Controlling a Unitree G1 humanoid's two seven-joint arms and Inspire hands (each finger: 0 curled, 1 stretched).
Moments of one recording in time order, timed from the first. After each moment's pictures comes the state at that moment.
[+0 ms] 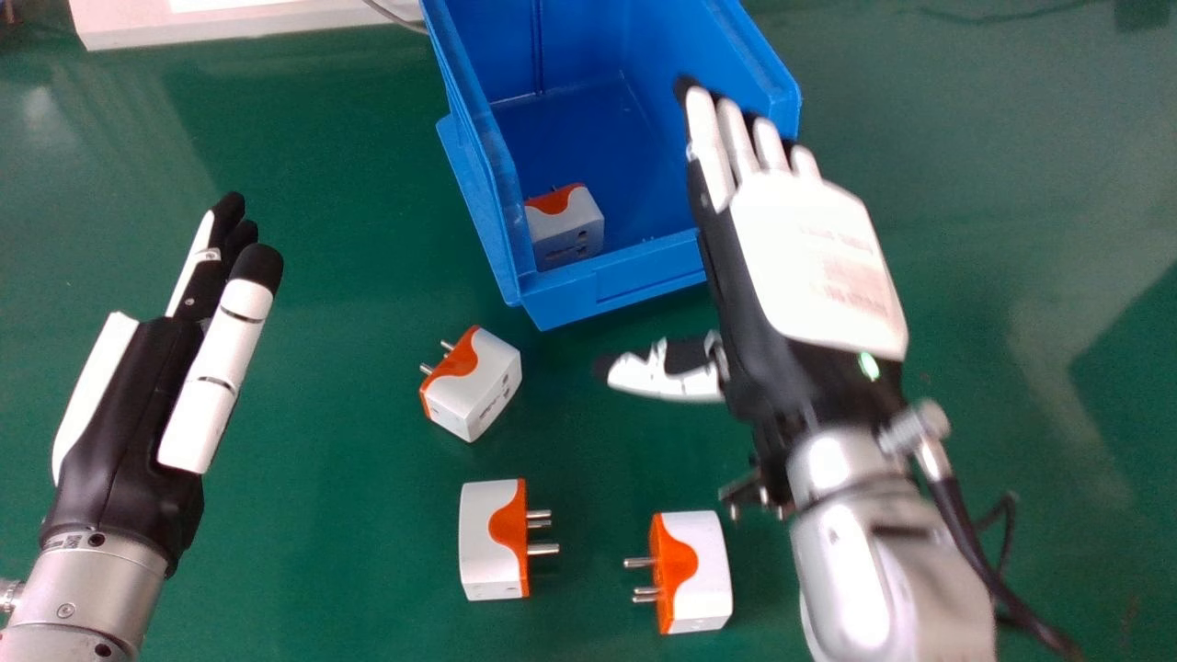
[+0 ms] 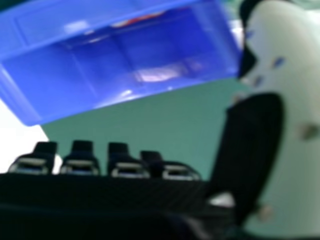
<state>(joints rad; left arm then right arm) 0.32 0.29 0.26 -0.45 -0.09 0.12 -0.23 0.03 -0.15 0.62 -0.52 -1.06 0.59 -0.01</state>
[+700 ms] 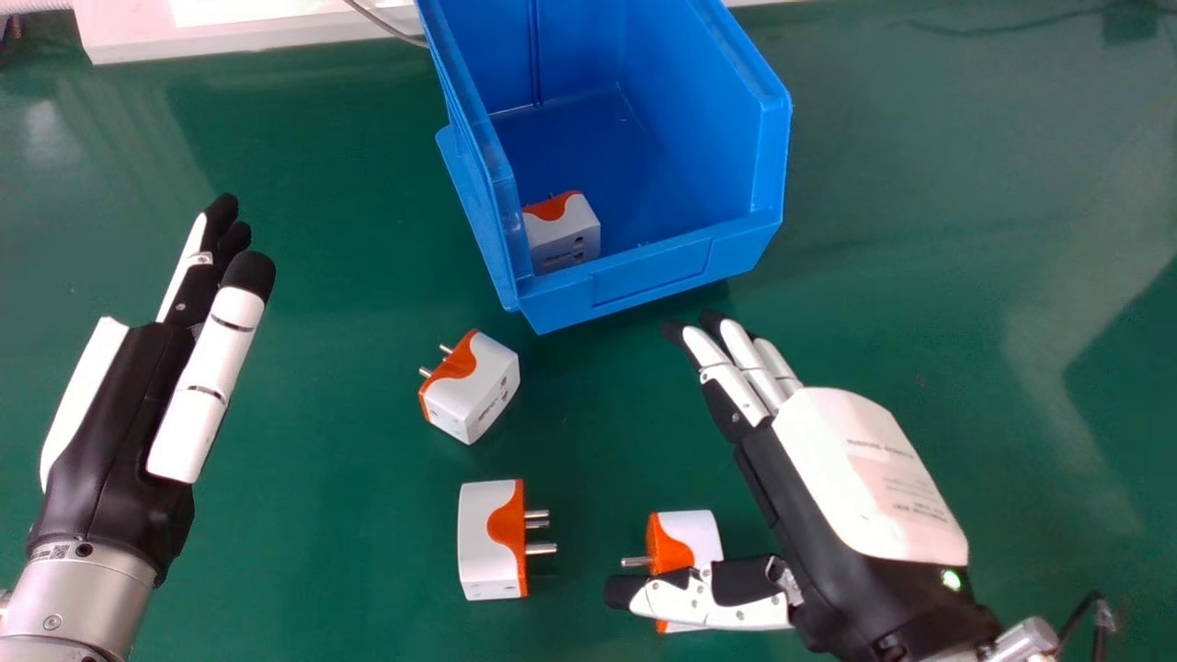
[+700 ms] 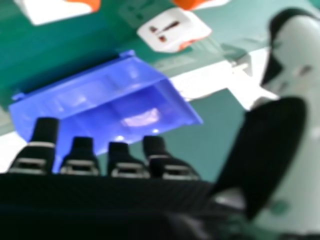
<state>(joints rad) 0.35 0.29 0.28 -0.45 -0.09 0.10 -0.26 0.44 -0.29 0.48 -0.69 -0.89 0.28 0.11</state>
